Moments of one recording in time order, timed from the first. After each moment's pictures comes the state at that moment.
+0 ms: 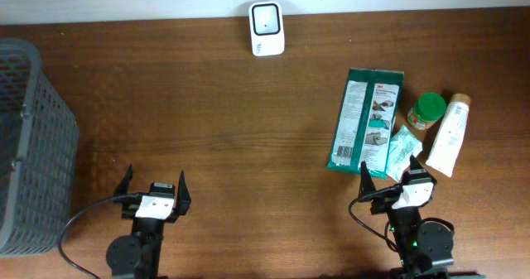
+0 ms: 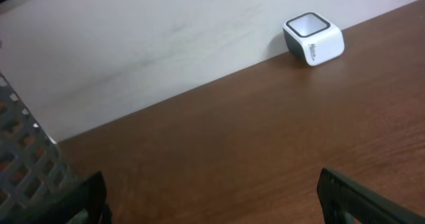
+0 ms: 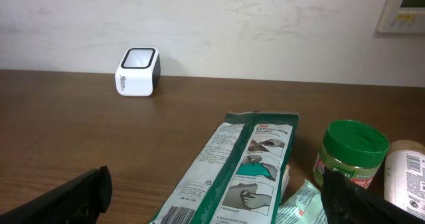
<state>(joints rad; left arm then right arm) 0.06 0.02 0.01 -0.06 0.10 0.37 0.10 0.01 0.01 -0.08 0.00 0.01</state>
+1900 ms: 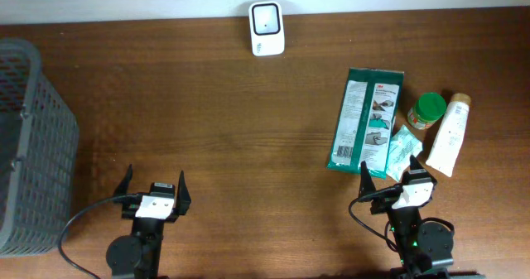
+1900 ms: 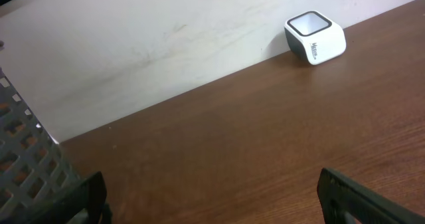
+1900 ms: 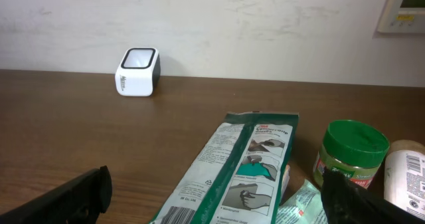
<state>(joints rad) 0.06 0.02 0.01 -0.07 0.10 0.38 0.10 0.01 0.01 -0.08 0.00 0.01</state>
